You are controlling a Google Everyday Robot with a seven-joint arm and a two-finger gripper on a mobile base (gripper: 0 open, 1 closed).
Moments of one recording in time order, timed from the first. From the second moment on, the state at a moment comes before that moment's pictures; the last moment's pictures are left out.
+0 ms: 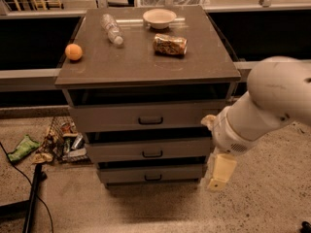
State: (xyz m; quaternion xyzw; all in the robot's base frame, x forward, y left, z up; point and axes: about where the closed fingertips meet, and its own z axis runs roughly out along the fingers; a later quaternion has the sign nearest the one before) arm 0.421 -0.131 0.766 -0.66 0.73 0.09 0.16
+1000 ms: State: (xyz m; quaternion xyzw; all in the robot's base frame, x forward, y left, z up) arm 0.415 -0.107 0.694 -0.67 0.72 0.12 0.13
